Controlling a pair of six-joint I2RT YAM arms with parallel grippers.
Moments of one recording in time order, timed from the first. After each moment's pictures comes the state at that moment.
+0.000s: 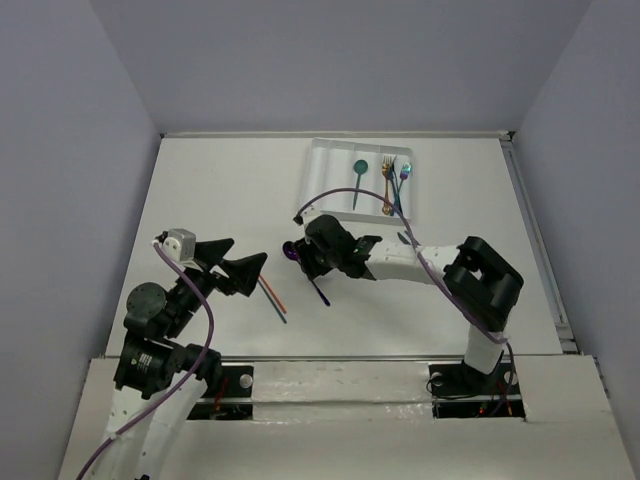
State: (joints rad) left arm -0.31 0.26 0.61 -0.27 0.26 -0.39; right arm 0.93 1.81 1.18 -0.11 0.10 0.25
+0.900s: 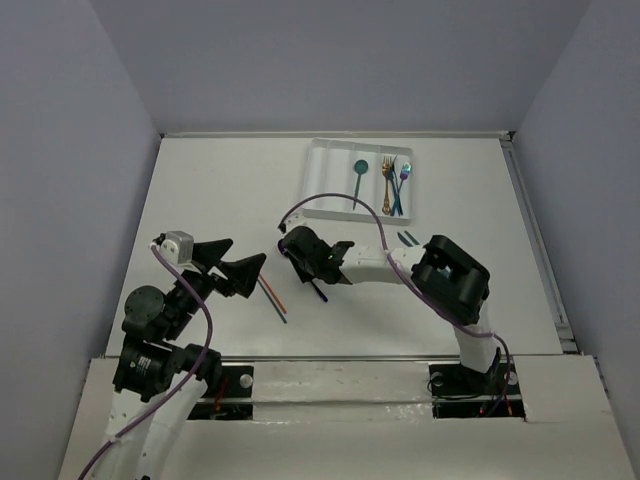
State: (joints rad) left arm -0.31 0.25 0.61 -0.27 0.26 -0.39; right arm 1.02 2.02 1.34 -0.16 0.30 0.31
